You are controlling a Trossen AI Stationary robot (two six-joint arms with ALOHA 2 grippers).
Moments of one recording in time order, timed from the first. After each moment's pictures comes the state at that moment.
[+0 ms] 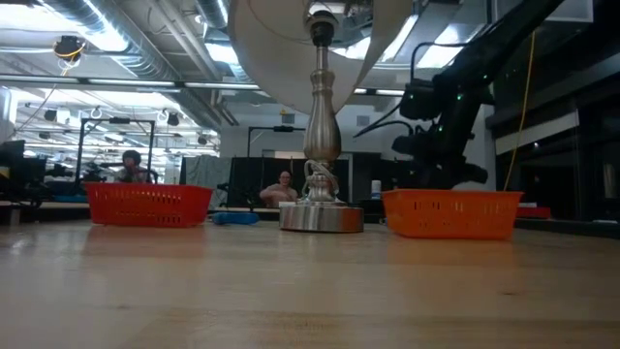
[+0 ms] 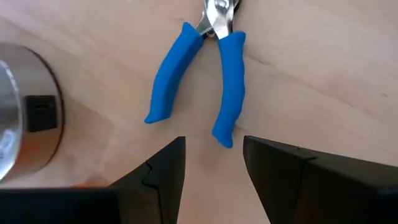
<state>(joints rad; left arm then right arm) -1.16 1.59 1.05 -0.49 -0.71 -1.89 -0.65 1.58 0.89 -0.50 -0.08 0.47</state>
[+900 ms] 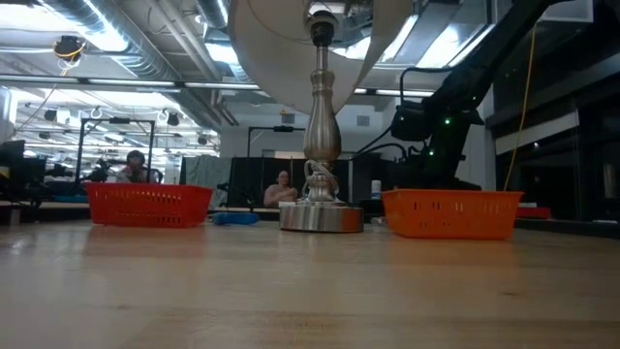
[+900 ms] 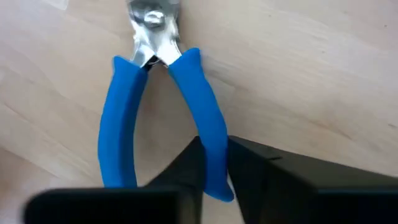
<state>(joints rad) -1.14 1.59 1.05 -0.47 -0.70 -1.90 -0.67 1.75 0.89 -0.39 0.03 0.48</state>
